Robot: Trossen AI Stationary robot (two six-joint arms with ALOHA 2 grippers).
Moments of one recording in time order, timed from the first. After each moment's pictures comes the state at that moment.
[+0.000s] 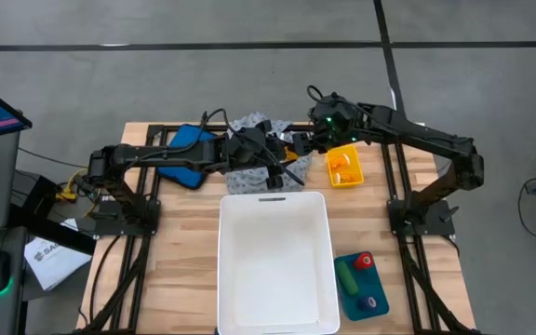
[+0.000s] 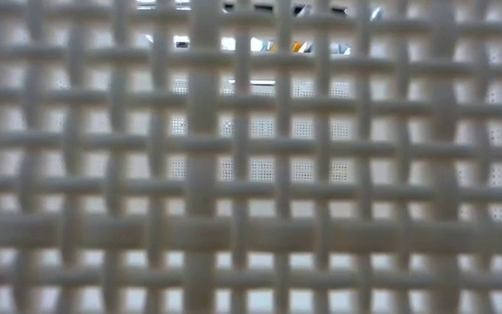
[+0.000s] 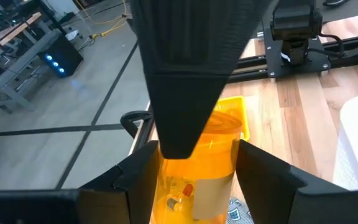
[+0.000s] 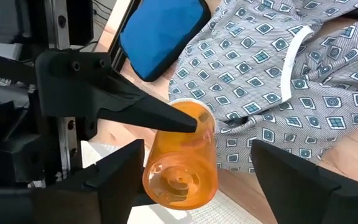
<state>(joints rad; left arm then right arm) 0.12 1.66 1.47 -0.22 -0.28 0.31 -0.28 1.49 1.62 -0.90 -0.03 0.86</state>
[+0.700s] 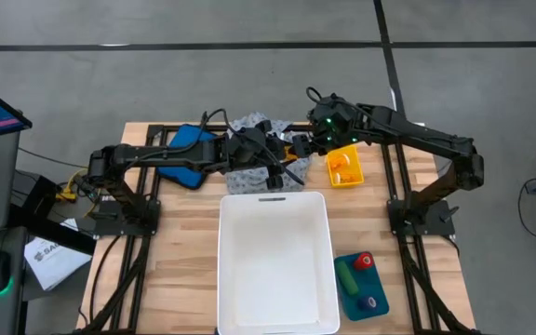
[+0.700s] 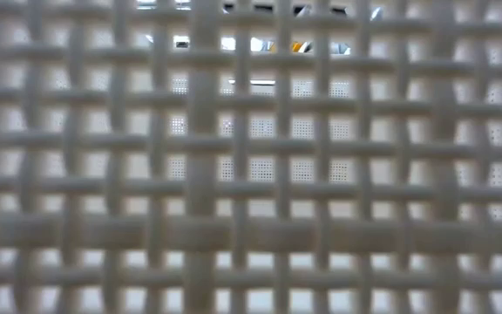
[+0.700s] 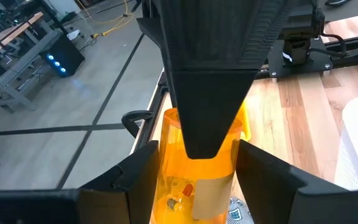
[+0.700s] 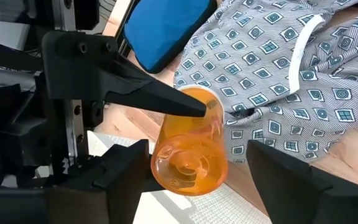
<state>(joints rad) 0.12 1.66 1.47 -0.22 -0.29 0.31 -0.27 1.49 1.62 -0.90 -0.06 0.86</state>
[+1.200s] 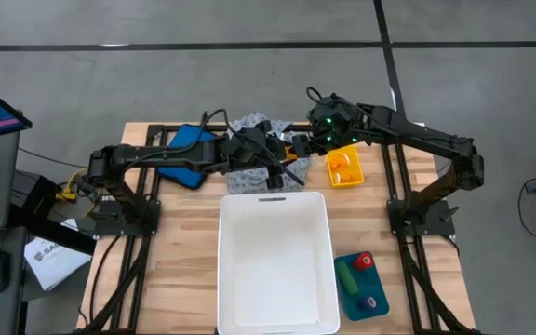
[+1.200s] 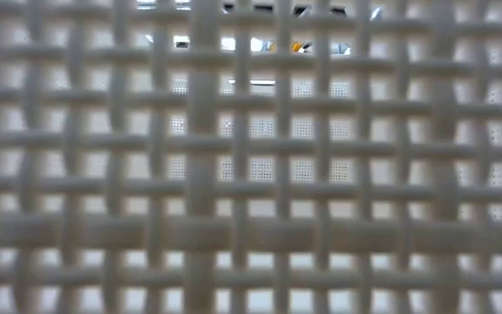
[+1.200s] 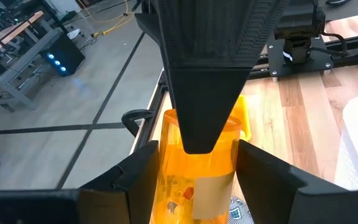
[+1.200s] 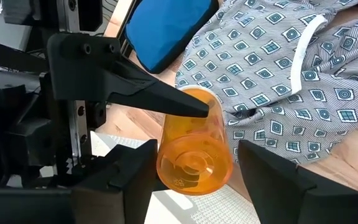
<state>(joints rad) 0.12 1.66 1.47 -0.22 -0.29 0.31 -0.27 1.49 1.62 -0.90 -0.06 0.86</state>
